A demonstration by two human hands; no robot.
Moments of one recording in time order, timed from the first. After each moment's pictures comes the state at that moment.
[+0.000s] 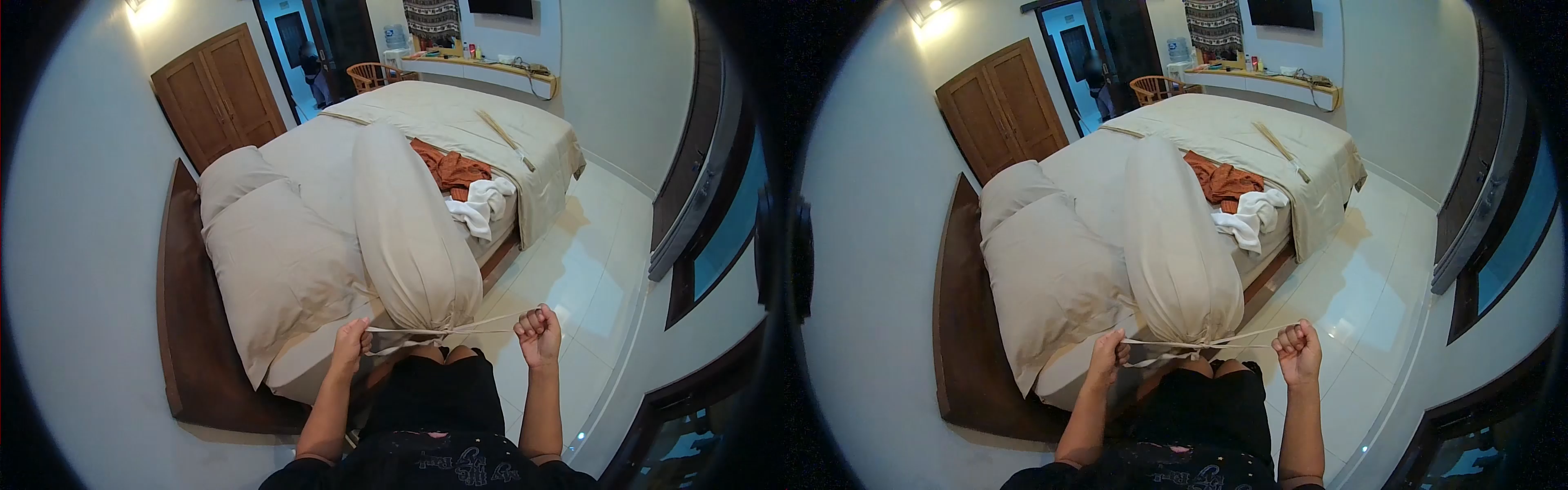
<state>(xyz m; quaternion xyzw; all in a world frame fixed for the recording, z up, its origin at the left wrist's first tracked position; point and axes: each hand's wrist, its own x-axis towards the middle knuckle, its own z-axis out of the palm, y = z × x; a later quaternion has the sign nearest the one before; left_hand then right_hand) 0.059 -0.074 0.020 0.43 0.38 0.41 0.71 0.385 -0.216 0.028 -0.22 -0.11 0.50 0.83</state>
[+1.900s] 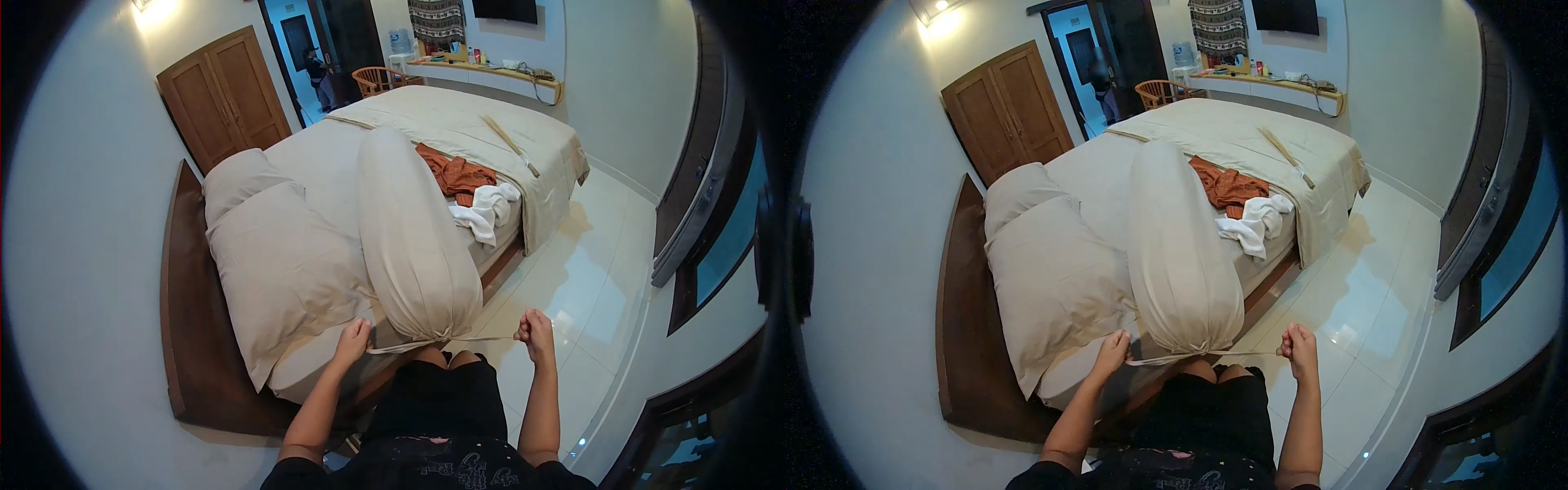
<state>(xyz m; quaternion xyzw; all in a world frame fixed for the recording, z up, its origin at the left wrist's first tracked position) 0.040 -0.026 -0.045 0.61 0.42 0.35 0.57 0.417 -0.190 -0.034 -0.49 -0.20 0.46 0.71</state>
